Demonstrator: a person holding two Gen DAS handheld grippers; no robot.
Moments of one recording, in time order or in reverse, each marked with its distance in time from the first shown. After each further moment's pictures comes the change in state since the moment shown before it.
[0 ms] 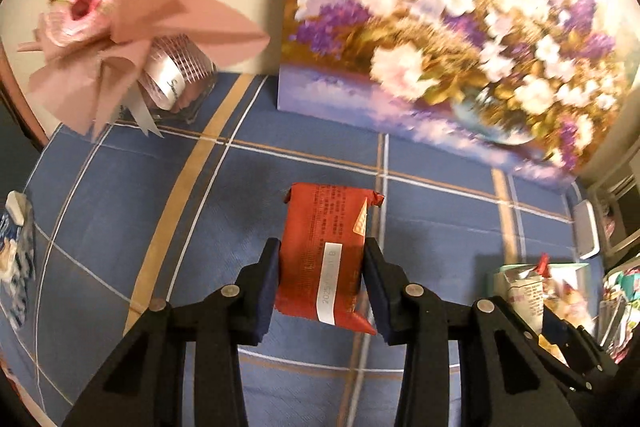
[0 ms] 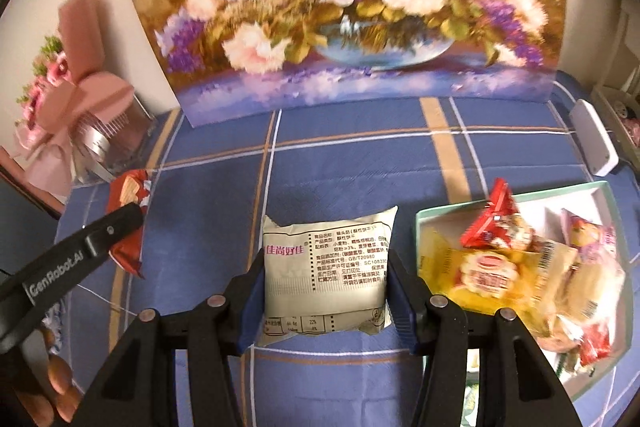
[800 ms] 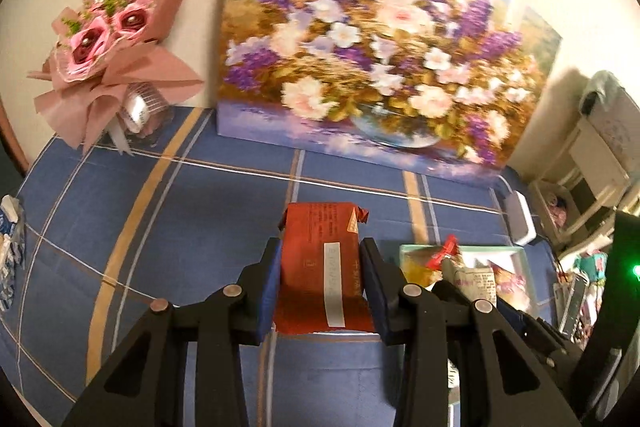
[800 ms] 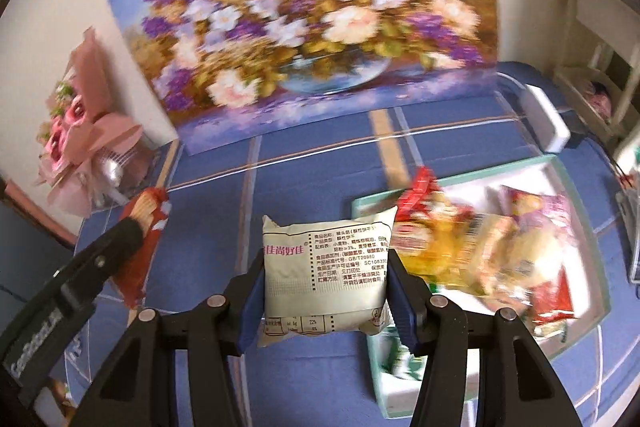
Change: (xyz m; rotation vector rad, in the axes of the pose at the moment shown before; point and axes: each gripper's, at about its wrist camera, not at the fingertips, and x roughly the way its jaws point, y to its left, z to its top) left arm -0.076 -0.068 -0.047 0.068 -0.119 -0.136; right arm -0.068 -0.054 -0.023 0.102 -0.064 -0.006
